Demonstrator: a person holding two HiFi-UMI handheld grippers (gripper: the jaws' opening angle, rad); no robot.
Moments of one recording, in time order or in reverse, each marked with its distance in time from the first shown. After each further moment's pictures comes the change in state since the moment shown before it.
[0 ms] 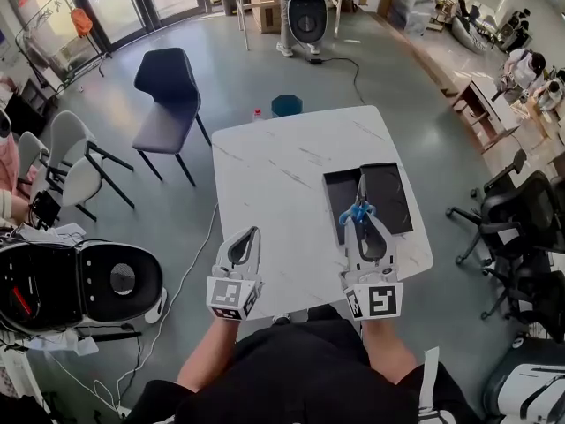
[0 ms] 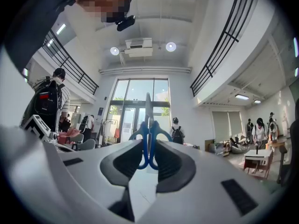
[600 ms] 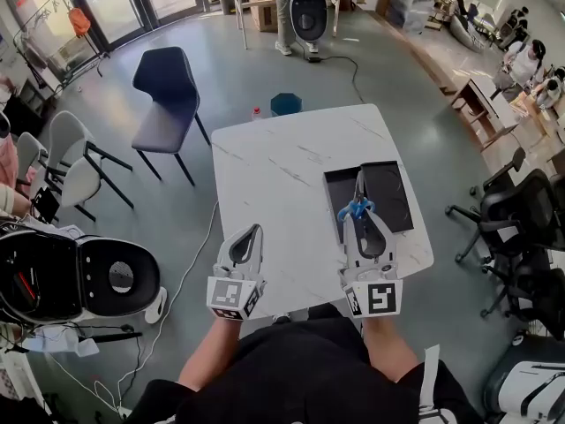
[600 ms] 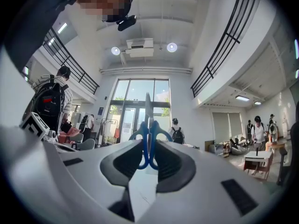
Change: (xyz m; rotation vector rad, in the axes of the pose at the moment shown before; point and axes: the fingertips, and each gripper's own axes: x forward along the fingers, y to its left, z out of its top) left arm 0.001 0.000 0.018 -0.037 -0.052 -0.014; right arm 0.009 0.006 0.006 -0.010 -0.004 -0.001
